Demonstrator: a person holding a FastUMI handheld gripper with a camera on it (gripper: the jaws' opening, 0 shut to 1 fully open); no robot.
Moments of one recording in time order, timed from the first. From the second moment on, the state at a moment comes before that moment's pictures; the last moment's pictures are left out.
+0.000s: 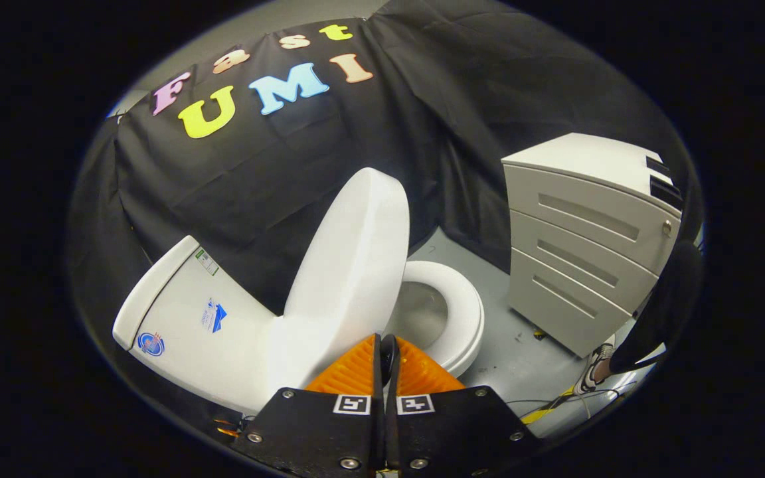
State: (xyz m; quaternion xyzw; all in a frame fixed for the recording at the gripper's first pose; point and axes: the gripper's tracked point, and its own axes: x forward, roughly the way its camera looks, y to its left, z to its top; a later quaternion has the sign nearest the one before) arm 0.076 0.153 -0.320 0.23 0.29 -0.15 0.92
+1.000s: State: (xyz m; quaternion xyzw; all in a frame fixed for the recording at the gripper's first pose) arm 0.091 0.215 -0.247 0.04 0.26 -0.13 0.96
